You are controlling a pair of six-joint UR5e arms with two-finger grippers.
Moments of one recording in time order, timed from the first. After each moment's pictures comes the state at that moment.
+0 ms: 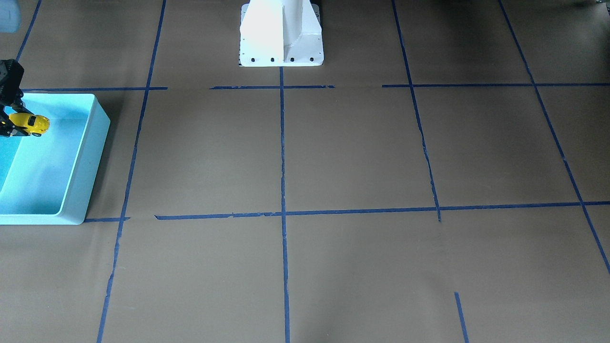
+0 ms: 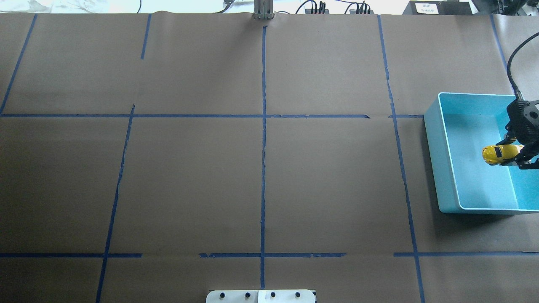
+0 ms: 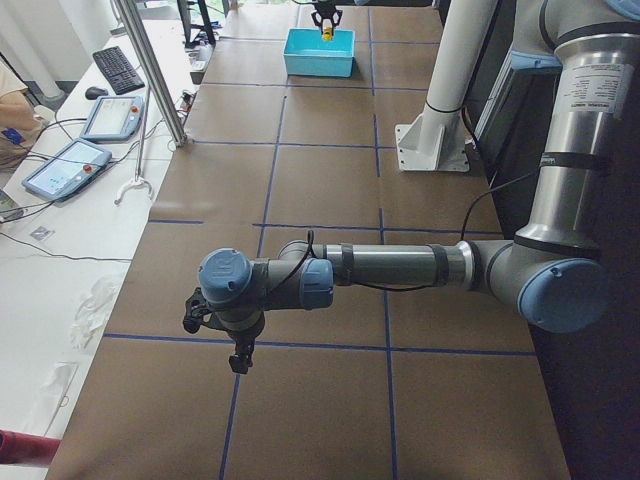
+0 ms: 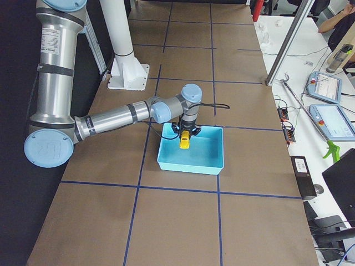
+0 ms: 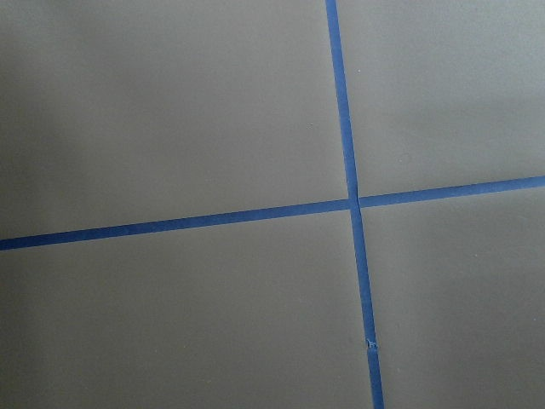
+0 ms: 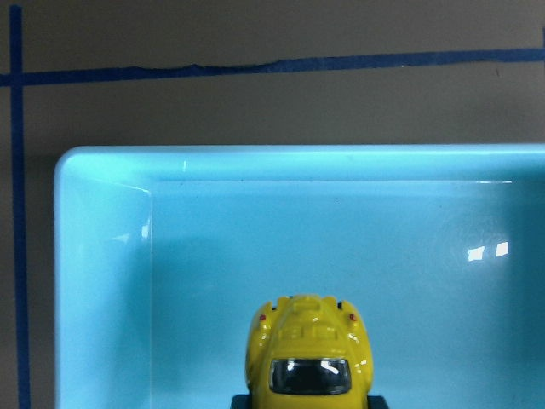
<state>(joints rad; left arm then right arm) -1.66 -1.68 -1.46 -1.54 -2.37 0.21 1.10 -1.69 1.94 -1.44 2.29 -0.93</state>
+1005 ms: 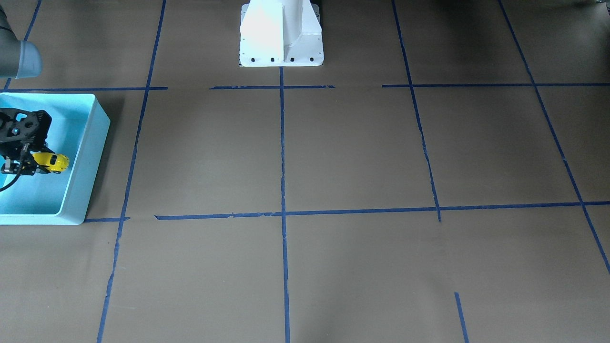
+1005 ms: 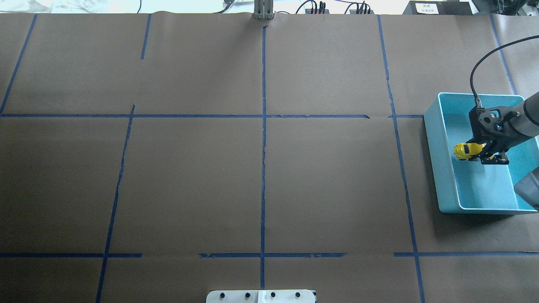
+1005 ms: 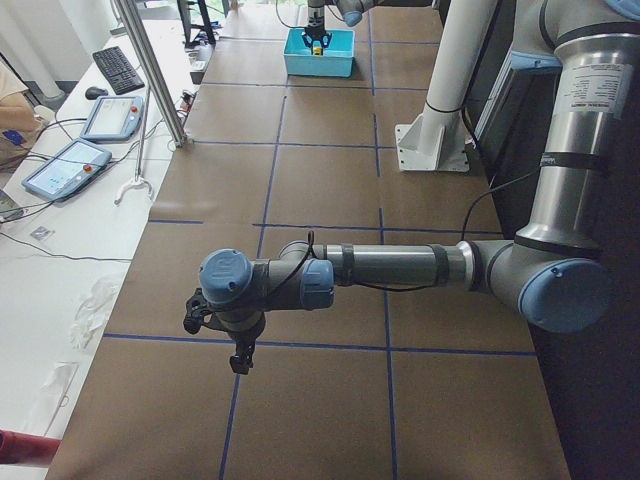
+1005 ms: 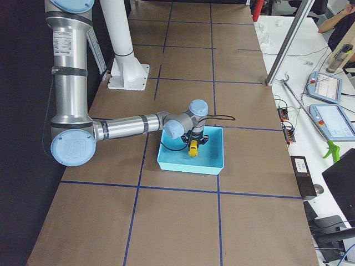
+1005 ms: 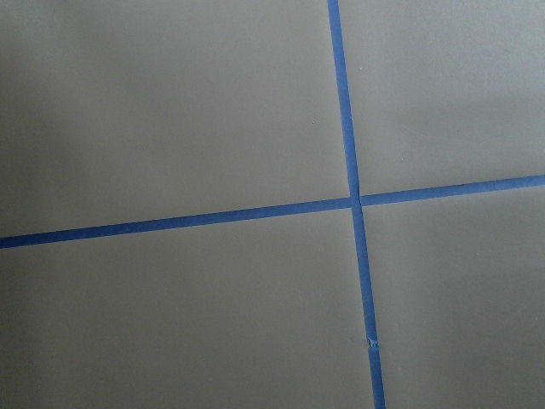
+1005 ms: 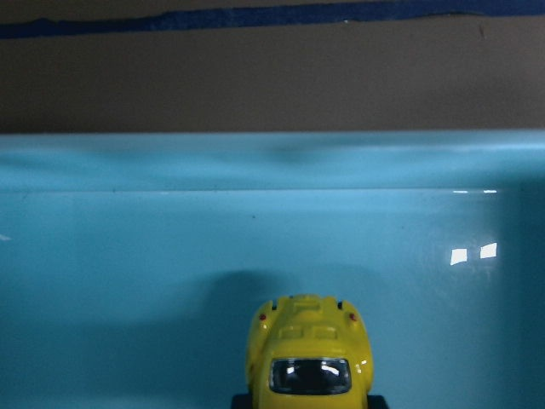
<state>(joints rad) -1.66 -1.67 -1.46 -1.54 -2.37 0.21 0.99 -1.59 1.69 -1.17 2.20 -0.78</state>
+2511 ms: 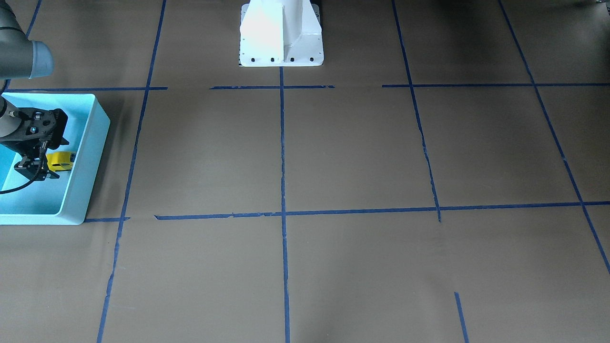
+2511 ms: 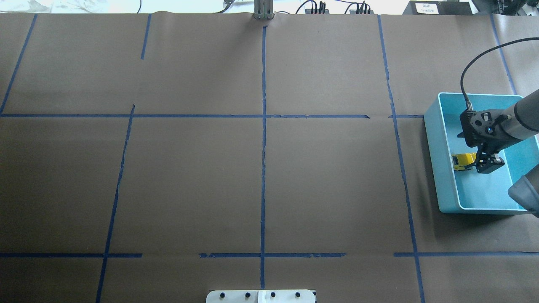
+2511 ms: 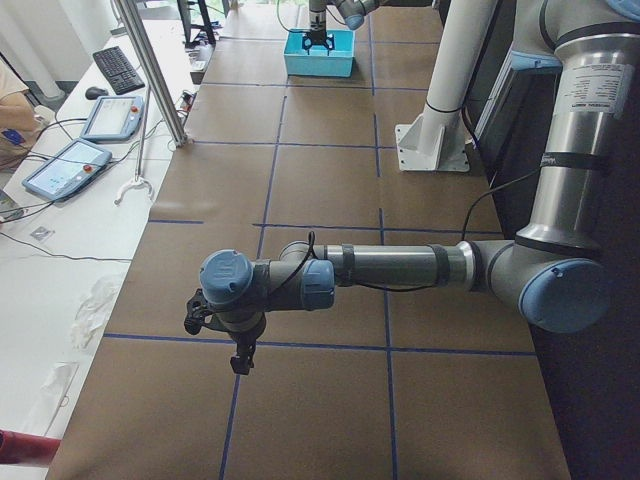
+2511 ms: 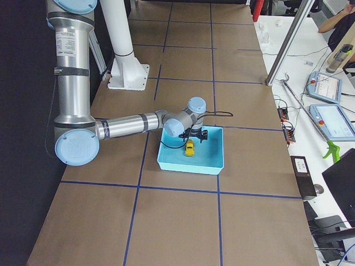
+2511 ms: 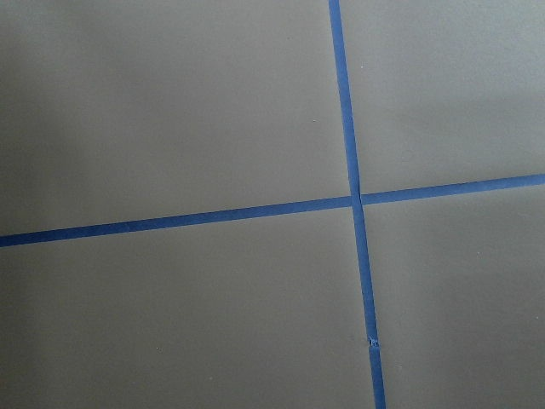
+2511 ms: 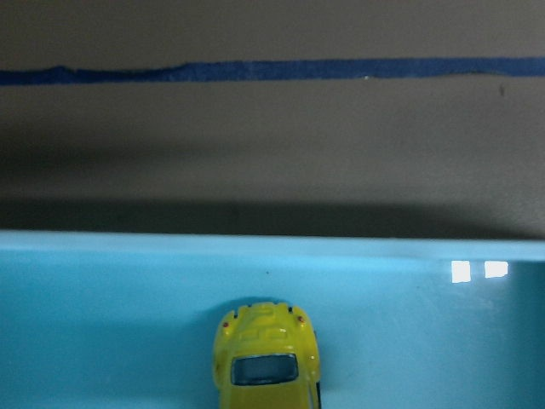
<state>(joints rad) -1.66 -1.67 -1.46 -1.54 -2.37 0.21 0.99 -1.59 1.72 -1.14 2.22 -0.76</state>
